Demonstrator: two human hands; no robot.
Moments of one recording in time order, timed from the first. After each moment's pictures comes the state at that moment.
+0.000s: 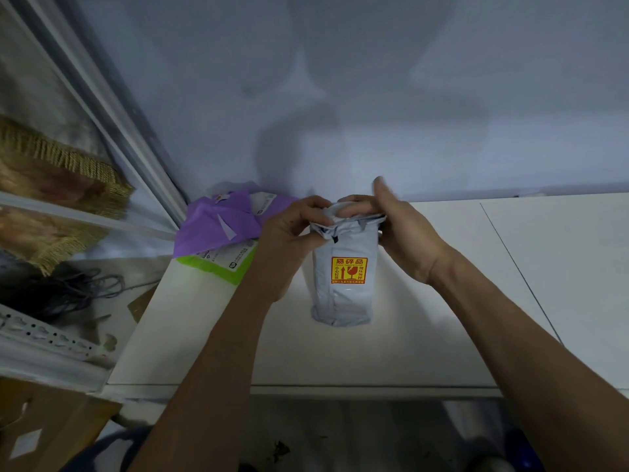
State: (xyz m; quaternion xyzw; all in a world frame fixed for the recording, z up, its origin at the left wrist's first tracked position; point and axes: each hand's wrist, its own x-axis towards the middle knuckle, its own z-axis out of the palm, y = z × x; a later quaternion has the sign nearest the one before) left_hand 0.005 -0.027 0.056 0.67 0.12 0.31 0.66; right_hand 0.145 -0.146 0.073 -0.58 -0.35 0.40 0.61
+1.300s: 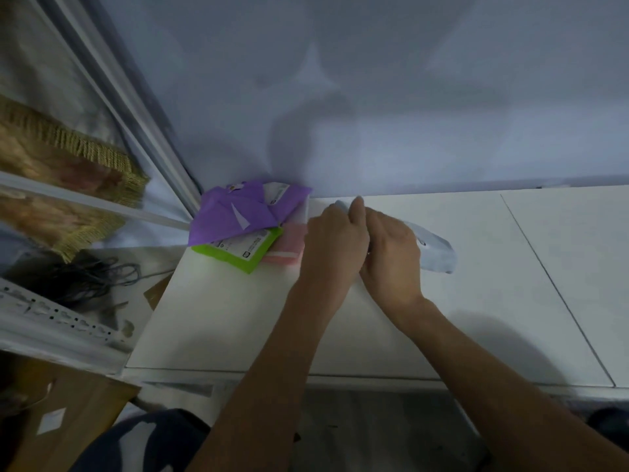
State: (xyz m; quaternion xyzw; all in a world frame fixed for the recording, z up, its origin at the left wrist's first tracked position) left_hand 0.030 -0.077 0.075 0.84 0.40 0.23 0.27; right_hand 0.099 -0.131 0.011 -0.75 -0.48 -0.12 0.43
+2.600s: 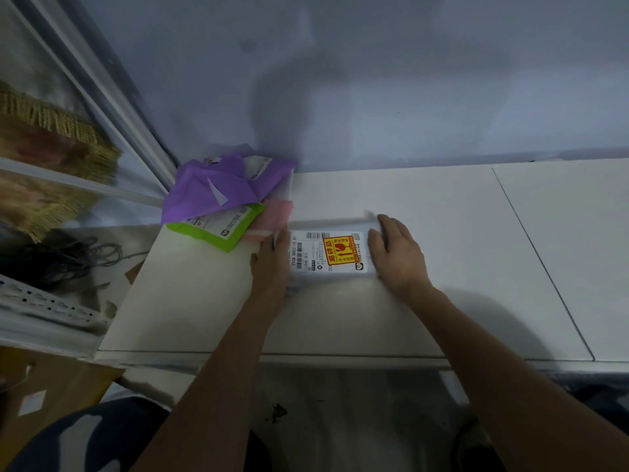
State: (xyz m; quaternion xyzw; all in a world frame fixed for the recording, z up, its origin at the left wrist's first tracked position) left_hand -0.014 -0.024 -0.061 0.63 0.52 0.21 0.54; right_hand 0.139 -0.162 -0.059 -0.86 -0.35 0.09 0.36
